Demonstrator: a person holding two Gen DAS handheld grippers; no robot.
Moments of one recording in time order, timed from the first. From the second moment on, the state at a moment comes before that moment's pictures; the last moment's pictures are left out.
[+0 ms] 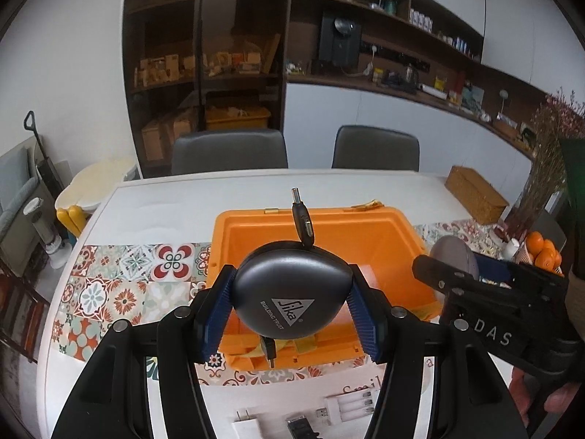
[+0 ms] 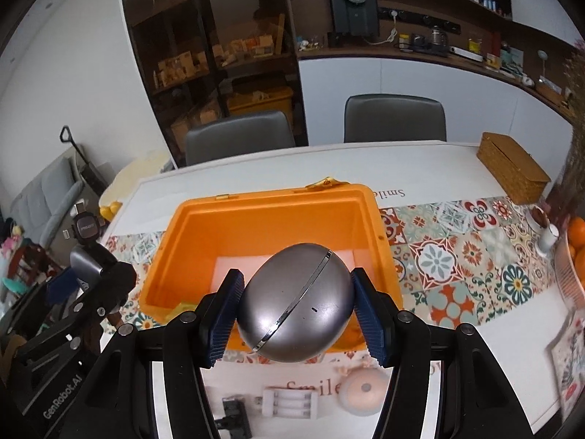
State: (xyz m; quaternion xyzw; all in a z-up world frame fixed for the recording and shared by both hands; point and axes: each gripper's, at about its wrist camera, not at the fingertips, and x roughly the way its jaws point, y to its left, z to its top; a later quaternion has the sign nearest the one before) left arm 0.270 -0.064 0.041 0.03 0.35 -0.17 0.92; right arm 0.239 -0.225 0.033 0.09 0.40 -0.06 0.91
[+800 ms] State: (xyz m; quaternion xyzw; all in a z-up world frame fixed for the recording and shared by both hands) left arm 0.372 -0.108 -0.021 0.08 0.50 -0.16 0.85; right arm 0.344 -0.259 -0.021 0.08 0.53 -0.06 0.84
